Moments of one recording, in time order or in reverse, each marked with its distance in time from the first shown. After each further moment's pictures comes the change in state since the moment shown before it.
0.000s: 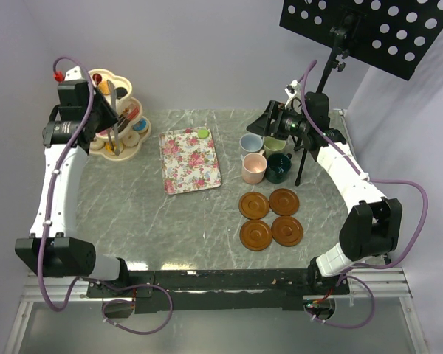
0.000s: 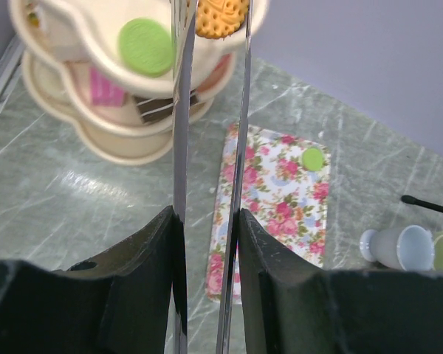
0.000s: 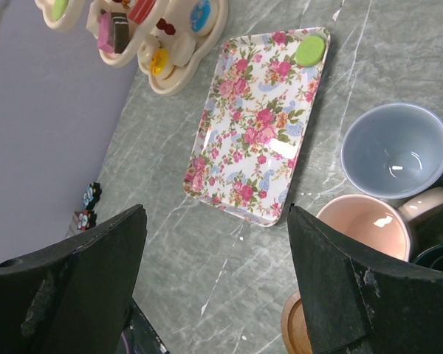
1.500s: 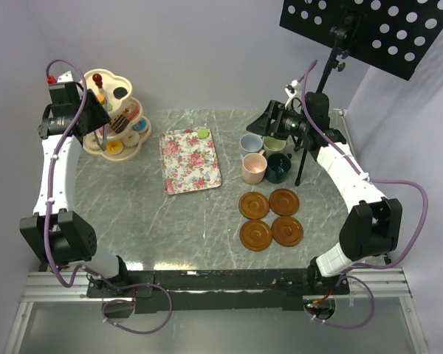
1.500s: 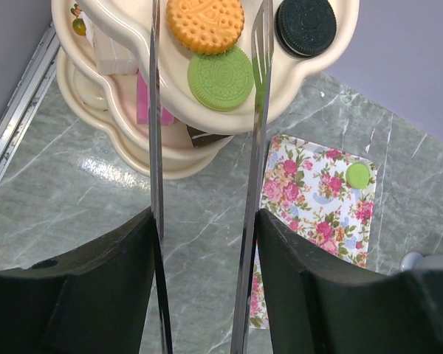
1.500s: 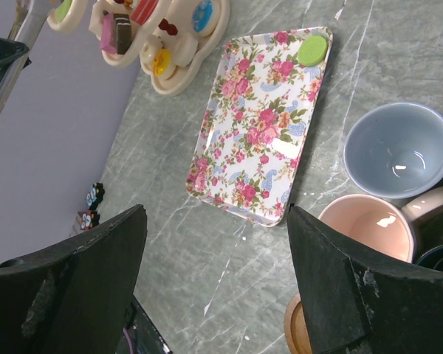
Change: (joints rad) left arm 0.146 0.104 -0.041 0.073 0.079 0.070; right arm 0.000 0.000 0.000 0.003 -0.005 0.011
